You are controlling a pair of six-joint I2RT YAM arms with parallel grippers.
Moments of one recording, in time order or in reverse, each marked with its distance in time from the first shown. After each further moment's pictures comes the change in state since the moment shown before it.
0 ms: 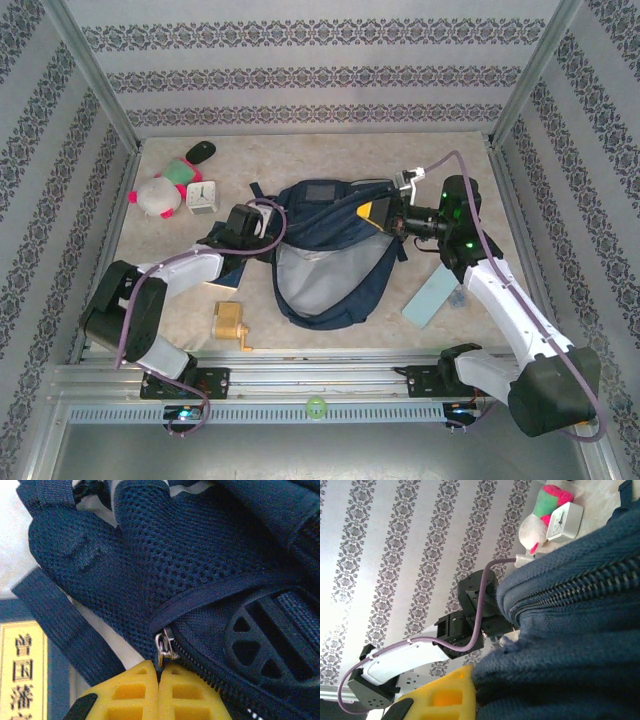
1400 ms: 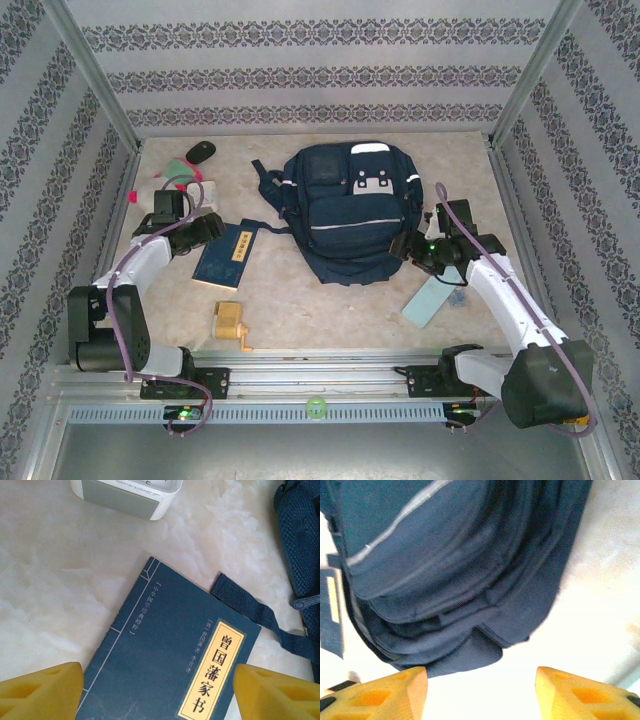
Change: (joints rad) left arm 0.489 -0.126 0.070 -0.320 0.156 -0.187; right arm -0.071 0.035 -0.014 -0.769 0.665 -0.472
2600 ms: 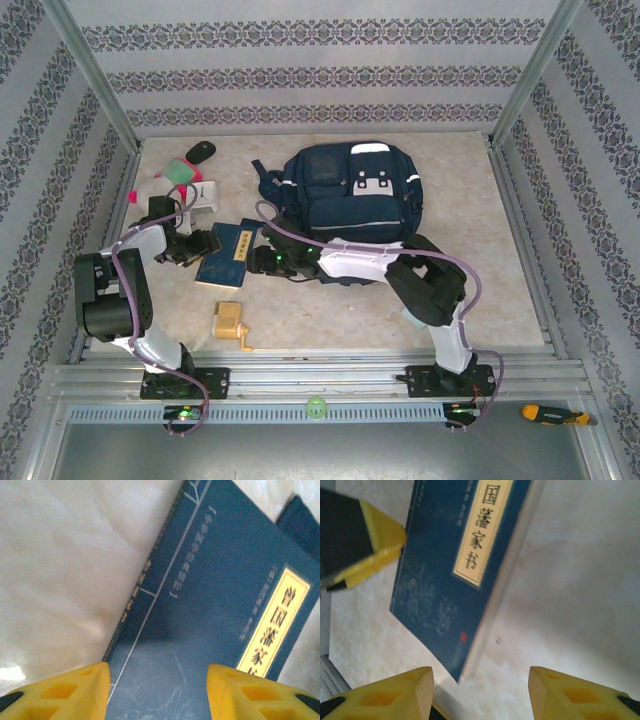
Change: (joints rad) left arm 0.116 0.196 0.021 -0.126 0.225 0.101; right arm 0.802 0.895 0.521 0.624 0.177 0.386
